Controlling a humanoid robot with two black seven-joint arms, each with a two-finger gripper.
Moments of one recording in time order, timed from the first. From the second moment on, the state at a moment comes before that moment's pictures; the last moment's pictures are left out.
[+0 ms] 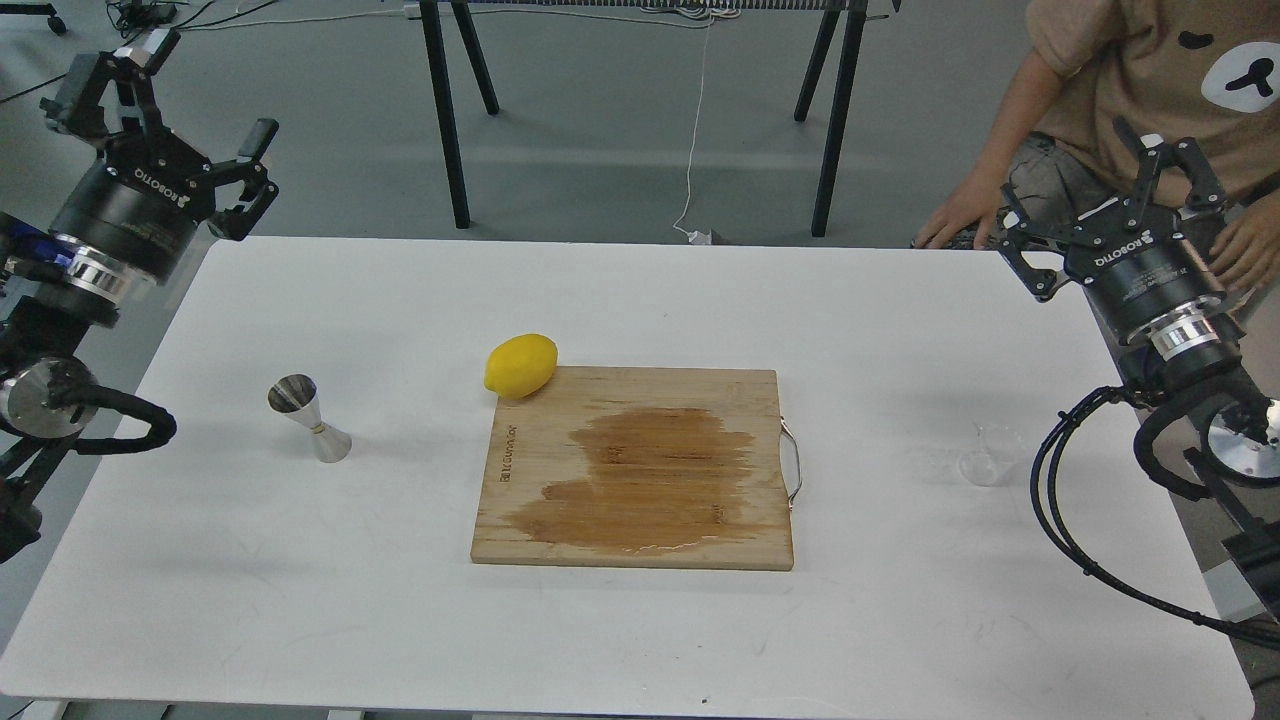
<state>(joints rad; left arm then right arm) -0.50 0.66 -0.93 -0.97 0.27 -0.49 -0.49 0.47 -0.46 1.07 0.99 0.19 0.49 0.07</state>
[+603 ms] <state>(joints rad) -0.58 0.76 -0.93 -0.87 0.55 -0.49 -0.49 0.46 -0.47 1.09 1.01 0.19 0.49 0.07</state>
